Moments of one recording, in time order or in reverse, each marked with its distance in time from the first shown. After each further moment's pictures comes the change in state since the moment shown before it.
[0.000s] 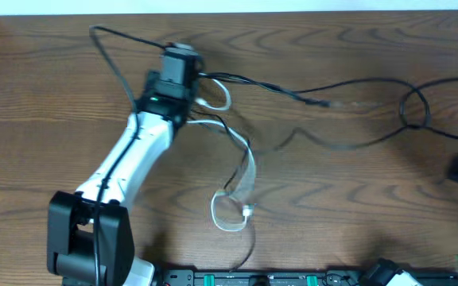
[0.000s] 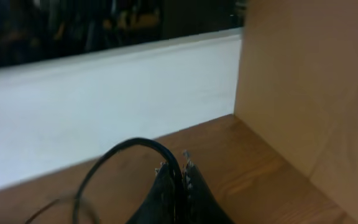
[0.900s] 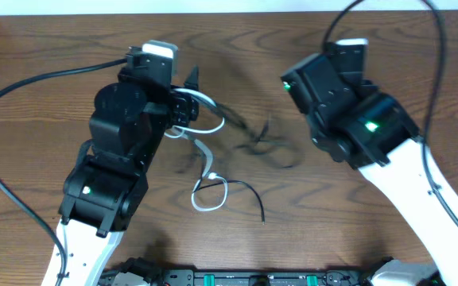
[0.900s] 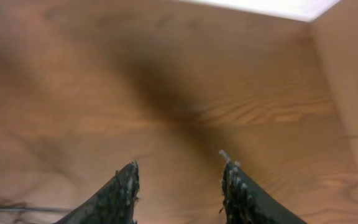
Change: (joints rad) left arm -0.105 -0.599 0.000 -0.068 0.350 -0.014; right arm -0.147 0.602 -0.051 -0.076 -0.469 0.045
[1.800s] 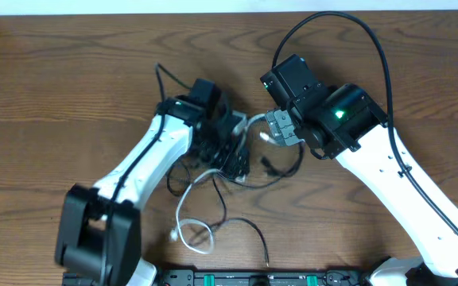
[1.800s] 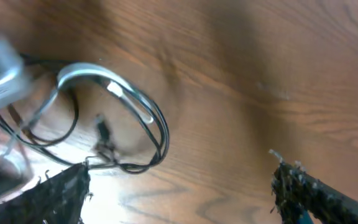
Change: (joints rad) left arm -0.039 0.621 0.002 -0.574 0.557 0.149; right arm 0.022 0.065 -0.003 -0.010 -0.352 -0.246
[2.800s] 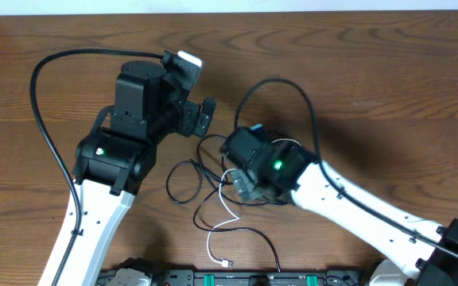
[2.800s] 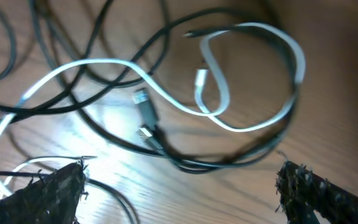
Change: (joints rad) left arm 0.075 -0.467 0.088 0.297 -0.436 0.024; right arm 0.254 0.001 -0.428 0.267 -0.153 0.252
